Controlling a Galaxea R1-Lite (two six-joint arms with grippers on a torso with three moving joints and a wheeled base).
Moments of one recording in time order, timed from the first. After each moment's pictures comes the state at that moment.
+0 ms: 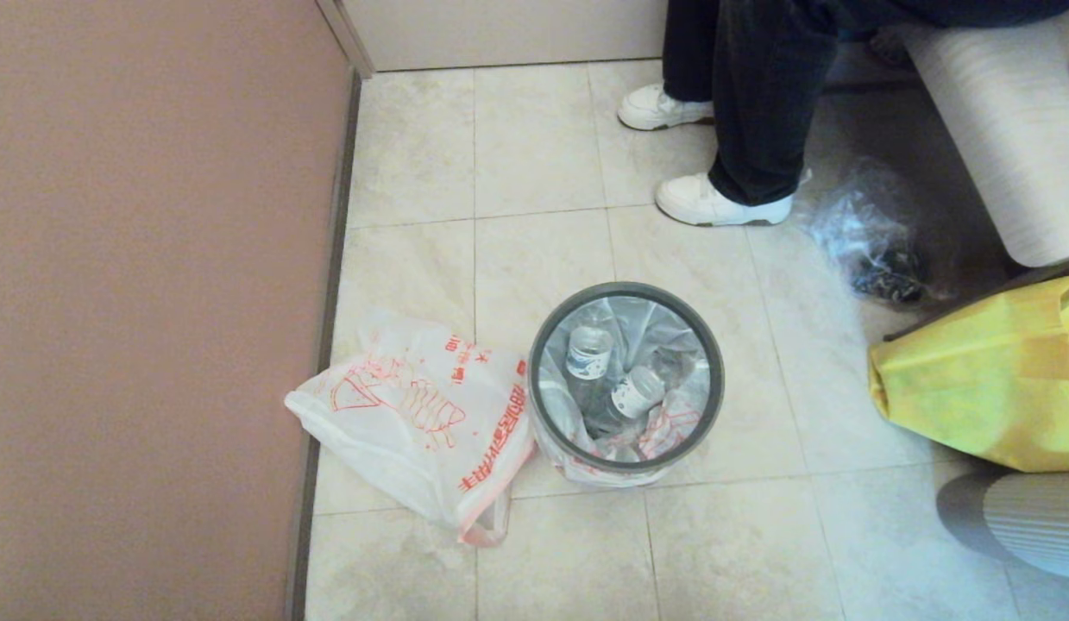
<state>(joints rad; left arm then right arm) 0.00 0.00 -0.02 0.06 -0.02 0.05 0.01 0.00 0.00 0.00 0.00 0.01</state>
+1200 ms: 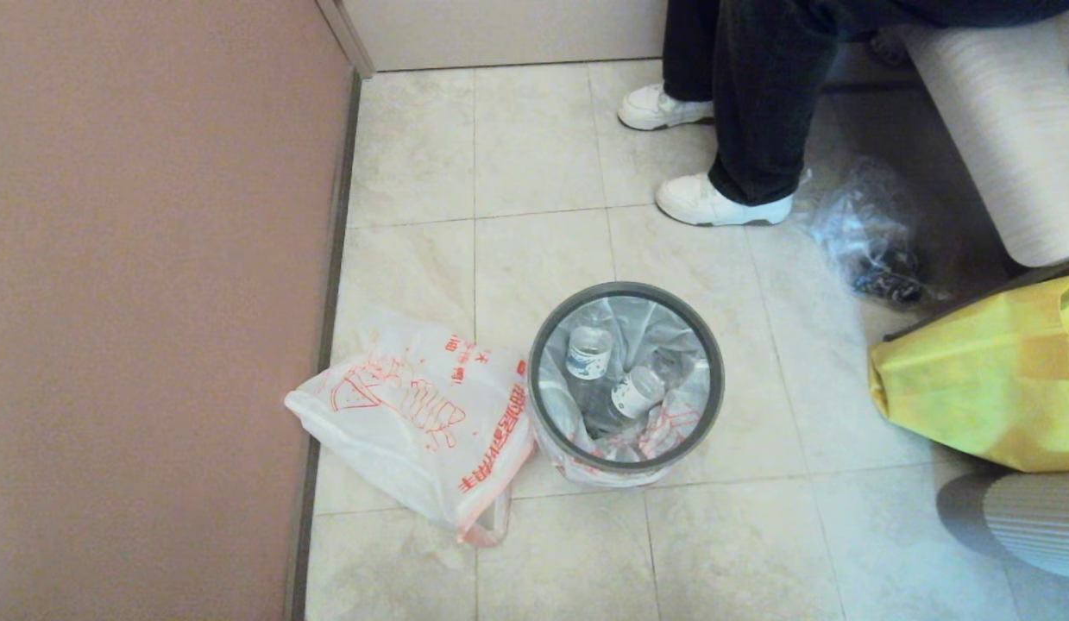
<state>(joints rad) 0.00 0.00 -0.02 0.06 -0.02 0.05 0.01 0.11 -0.20 0.04 0.00 -0.06</state>
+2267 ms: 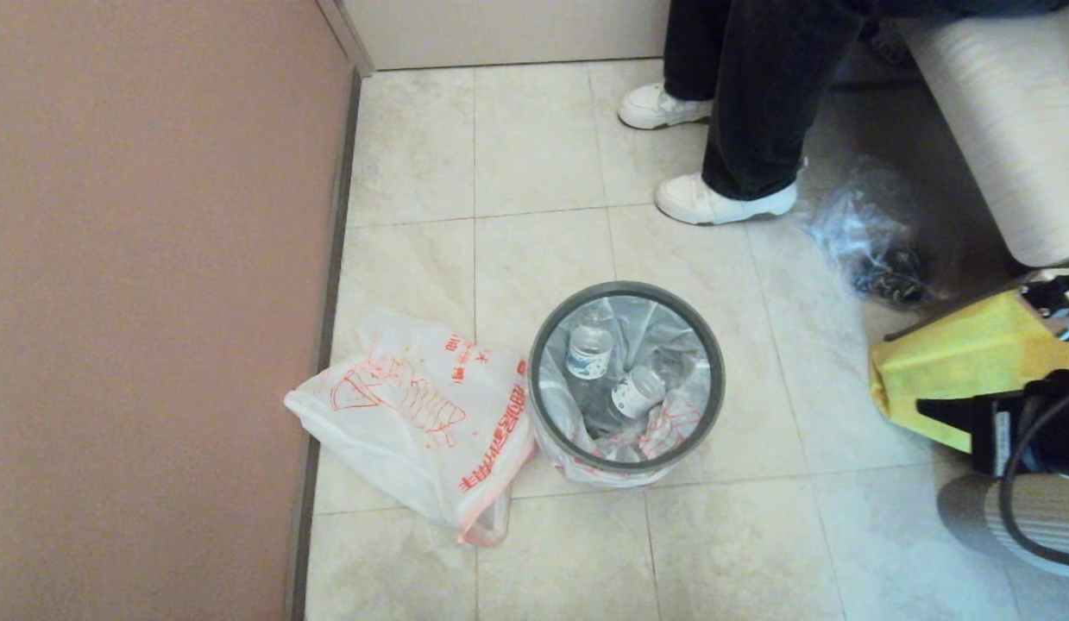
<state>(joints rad) 0.00 0.00 -0.02 0.06 -0.02 0.05 0.19 1.28 -0.75 -0.05 0.02 0.06</state>
